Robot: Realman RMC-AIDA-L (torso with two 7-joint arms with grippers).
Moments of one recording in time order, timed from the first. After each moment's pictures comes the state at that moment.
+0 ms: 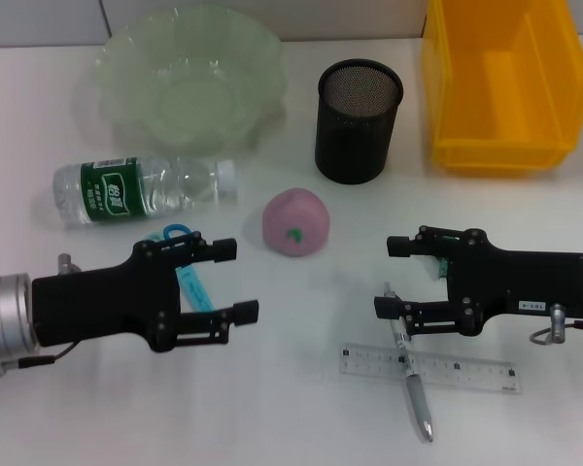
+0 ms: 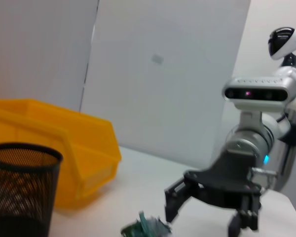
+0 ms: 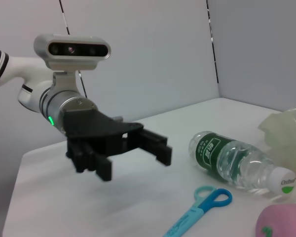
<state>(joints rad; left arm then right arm) -0.41 -1.97 1.18 0.39 1.49 1.61 -1.05 0.50 2.06 -0.75 -0.45 -1.97 -1.59 1.07</state>
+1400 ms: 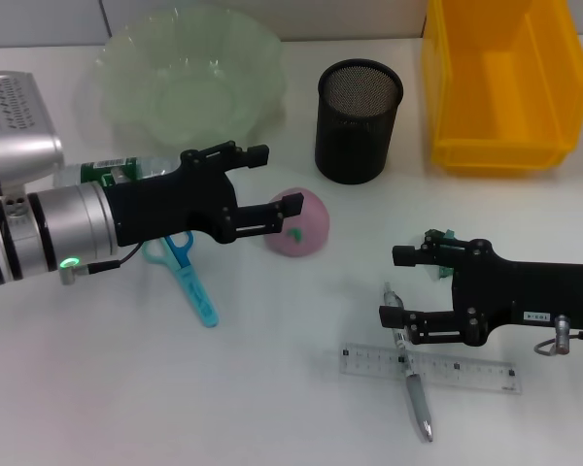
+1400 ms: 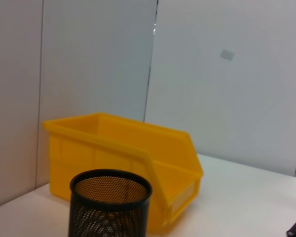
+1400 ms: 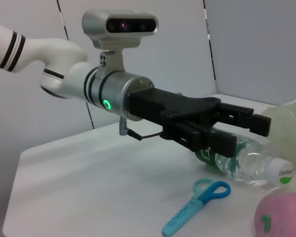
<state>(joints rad) -0.56 -2.05 1.10 0.39 1.49 1.32 -1.06 0.48 2.06 -0.75 -0.44 -1.97 -1.58 1.06</state>
